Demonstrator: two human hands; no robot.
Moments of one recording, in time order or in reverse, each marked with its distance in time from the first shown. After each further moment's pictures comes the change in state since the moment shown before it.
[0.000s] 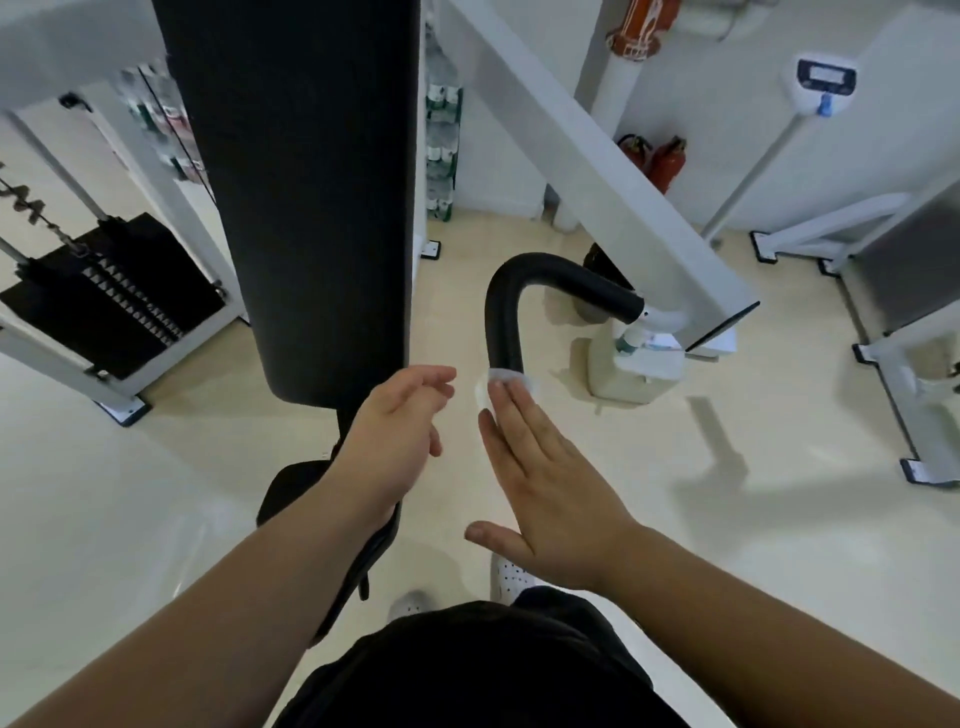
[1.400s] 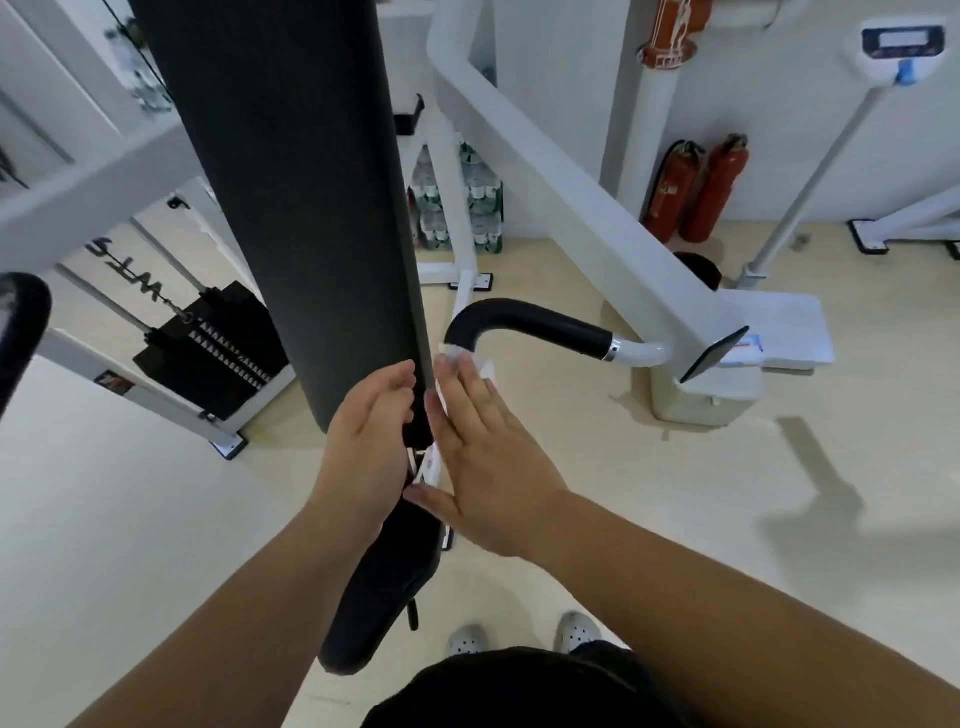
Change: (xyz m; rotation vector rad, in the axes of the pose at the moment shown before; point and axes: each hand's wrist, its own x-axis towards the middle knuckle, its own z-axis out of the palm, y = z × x) left_hand -0.008 0.054 0.040 0.020 0.318 0.091; right_hand 0.051 0.029 -0.015 0.160 0.141 -0.048
